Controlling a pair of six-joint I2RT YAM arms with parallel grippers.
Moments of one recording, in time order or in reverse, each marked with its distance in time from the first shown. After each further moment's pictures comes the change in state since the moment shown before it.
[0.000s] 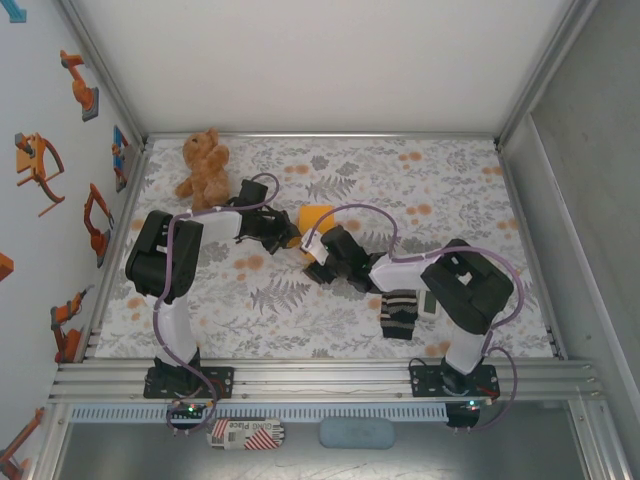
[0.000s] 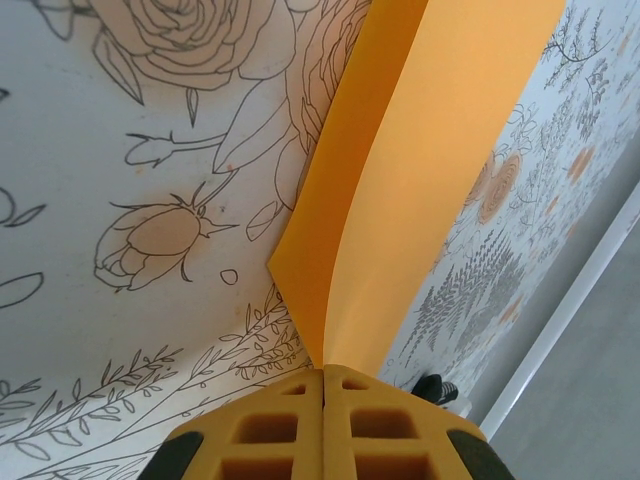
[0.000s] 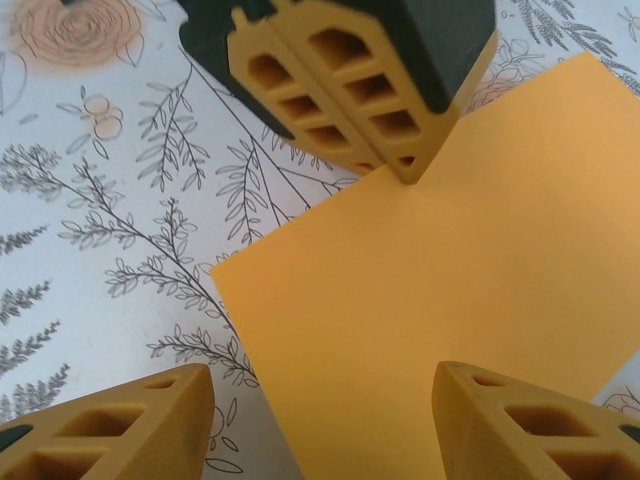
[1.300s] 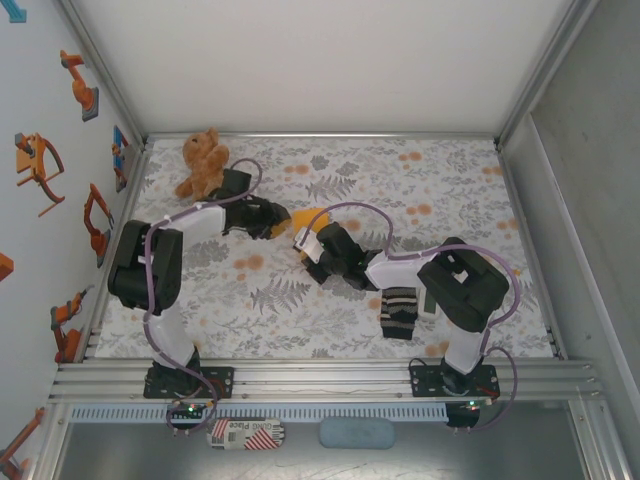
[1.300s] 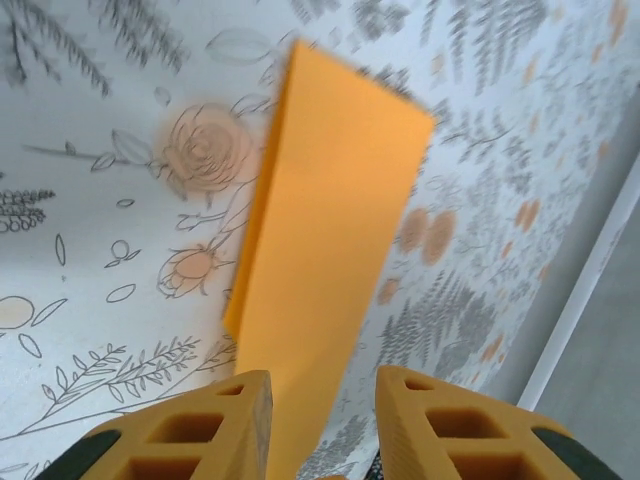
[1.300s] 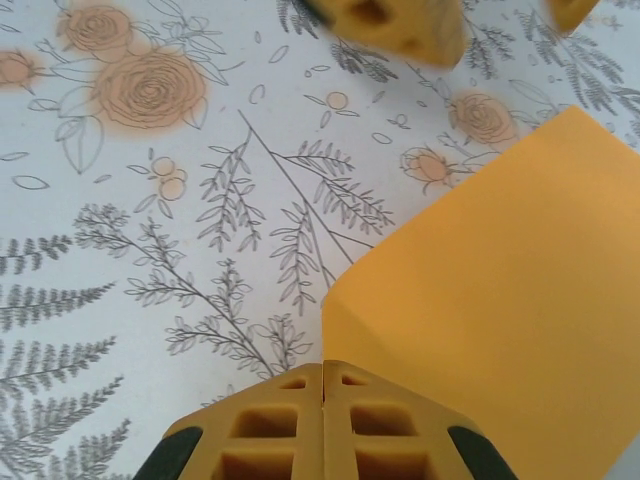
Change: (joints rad) left arm 0.067 -0.130 0.014 -0.058 -0.089 0.056; right arm 0.007 0.017 0.047 0.005 -0.100 0.016
